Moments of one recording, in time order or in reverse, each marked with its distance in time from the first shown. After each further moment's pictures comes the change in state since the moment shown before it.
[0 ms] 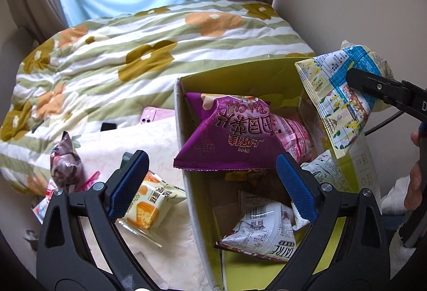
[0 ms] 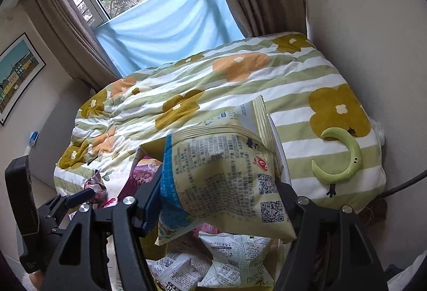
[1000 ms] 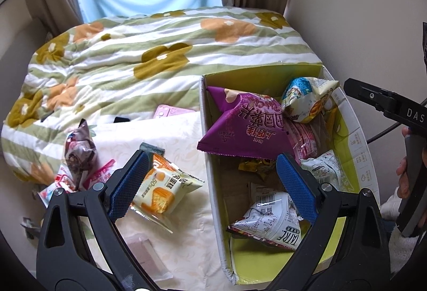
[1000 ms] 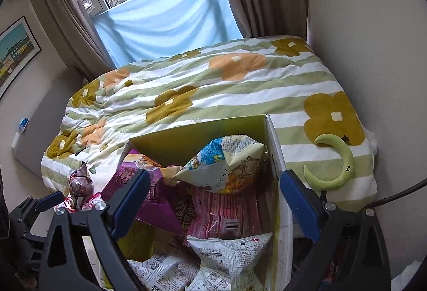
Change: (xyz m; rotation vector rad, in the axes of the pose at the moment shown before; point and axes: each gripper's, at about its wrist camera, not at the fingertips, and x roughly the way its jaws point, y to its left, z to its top) left arm -0.038 0.017 -0.018 -0.067 -0.046 0.046; right arm 0.010 0.008 0.000 -0.072 0.016 -0.055
